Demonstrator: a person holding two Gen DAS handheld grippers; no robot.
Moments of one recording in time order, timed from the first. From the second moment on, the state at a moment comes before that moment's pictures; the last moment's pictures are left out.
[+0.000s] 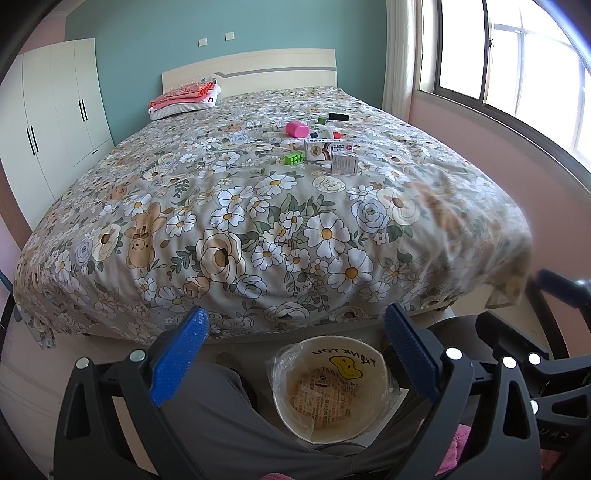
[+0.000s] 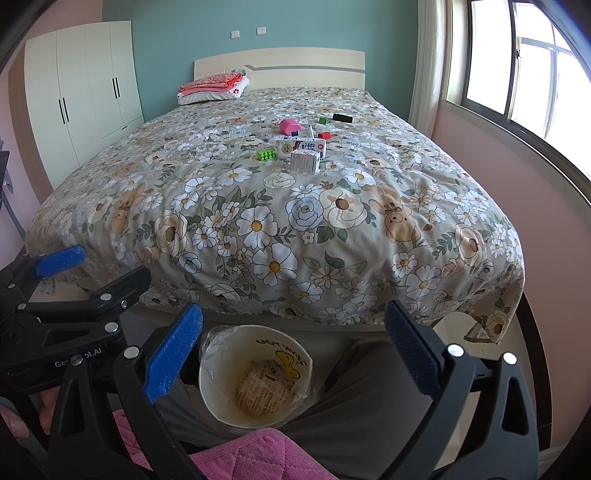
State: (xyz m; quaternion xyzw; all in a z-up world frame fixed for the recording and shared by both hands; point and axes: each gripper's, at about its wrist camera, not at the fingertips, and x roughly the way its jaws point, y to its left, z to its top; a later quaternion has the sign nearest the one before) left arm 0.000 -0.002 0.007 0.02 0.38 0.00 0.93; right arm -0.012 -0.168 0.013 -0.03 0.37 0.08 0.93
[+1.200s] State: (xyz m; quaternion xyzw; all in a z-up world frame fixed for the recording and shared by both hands) left arm 0.180 0.051 0.019 -0.03 0.38 0.00 0.92; right arm 0.184 -0.147 0.028 -0.05 0.36 0.08 0.93
